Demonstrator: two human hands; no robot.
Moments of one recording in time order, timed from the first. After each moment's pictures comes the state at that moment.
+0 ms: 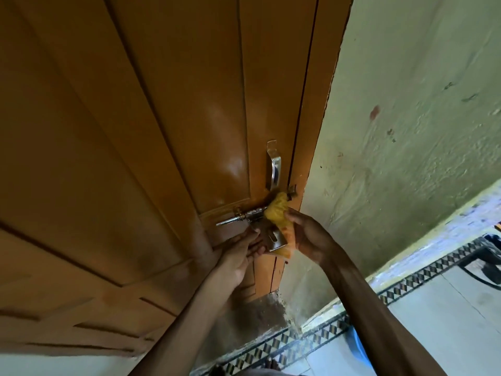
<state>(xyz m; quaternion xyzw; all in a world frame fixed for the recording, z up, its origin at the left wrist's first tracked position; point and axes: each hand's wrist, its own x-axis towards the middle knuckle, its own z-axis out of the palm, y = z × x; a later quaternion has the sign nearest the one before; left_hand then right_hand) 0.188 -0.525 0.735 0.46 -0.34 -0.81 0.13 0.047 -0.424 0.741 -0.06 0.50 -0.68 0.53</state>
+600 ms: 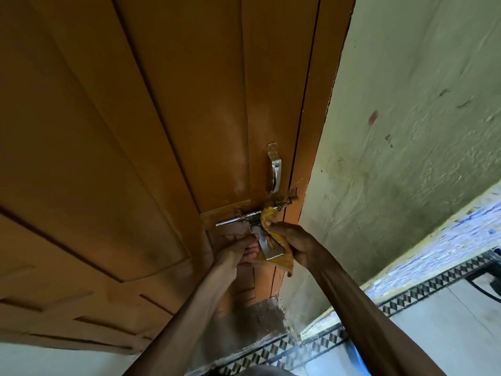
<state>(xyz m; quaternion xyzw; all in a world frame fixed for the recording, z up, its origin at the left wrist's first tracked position) 0.187 -0.534 0.722 0.48 -0.46 -0.74 0.08 0.048 -0.441 0.712 -0.09 0.60 -0.57 0.55</state>
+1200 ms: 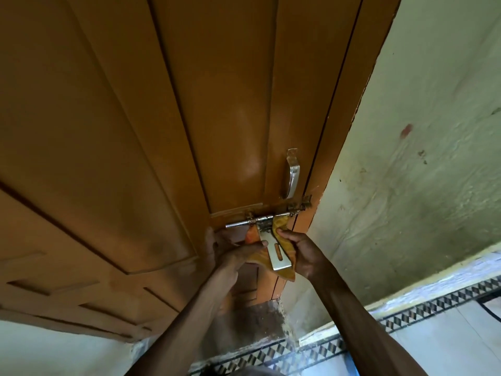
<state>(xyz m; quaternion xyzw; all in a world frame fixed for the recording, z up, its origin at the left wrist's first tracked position) 0.187 -0.576 0.610 0.54 -0.42 -0.71 0.17 0.050 -0.447 0.693 -0.02 0.42 -0.63 0.65</state>
